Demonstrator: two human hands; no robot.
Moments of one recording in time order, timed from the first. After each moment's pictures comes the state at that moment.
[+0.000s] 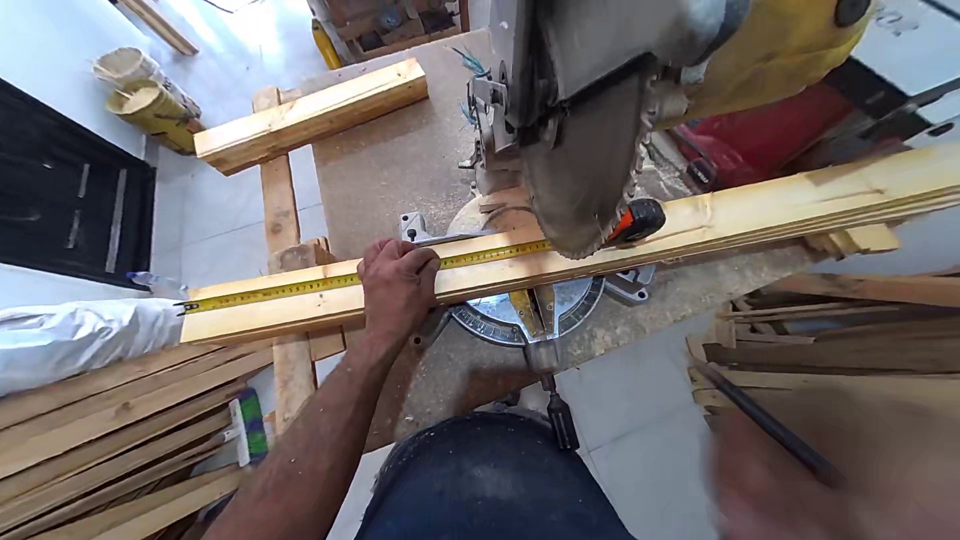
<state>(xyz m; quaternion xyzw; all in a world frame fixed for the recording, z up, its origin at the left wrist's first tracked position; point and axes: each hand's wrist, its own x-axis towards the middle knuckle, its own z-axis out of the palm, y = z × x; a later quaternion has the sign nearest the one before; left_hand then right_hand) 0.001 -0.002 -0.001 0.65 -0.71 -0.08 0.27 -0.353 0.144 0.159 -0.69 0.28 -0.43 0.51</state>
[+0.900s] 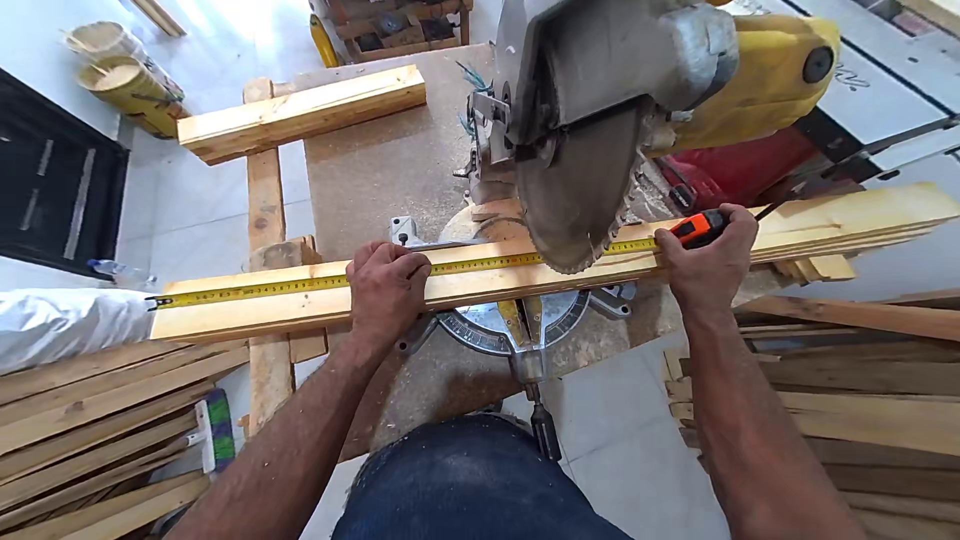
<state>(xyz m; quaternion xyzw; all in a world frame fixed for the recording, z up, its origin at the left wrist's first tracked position) 0.004 -0.002 -0.004 0.65 -0.71 -0.07 0.27 -0.446 -0.040 0.012 -0.55 0.74 -0.37 -0.04</state>
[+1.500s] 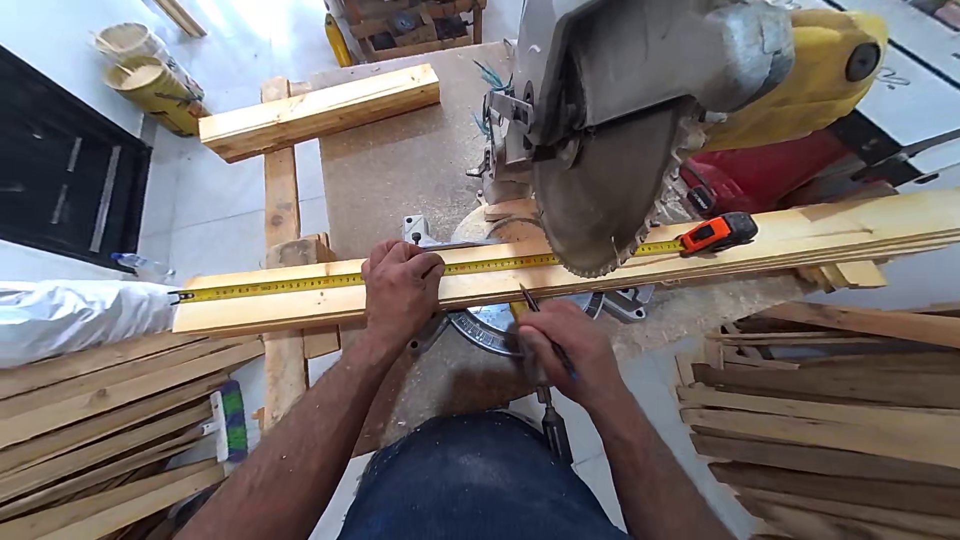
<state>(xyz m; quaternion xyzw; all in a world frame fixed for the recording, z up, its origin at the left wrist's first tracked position) 0.005 -0.001 -0.004 0.64 -0.71 -0.07 0.27 -0.267 0.061 0.004 -0.79 0.42 -0.41 0.18</state>
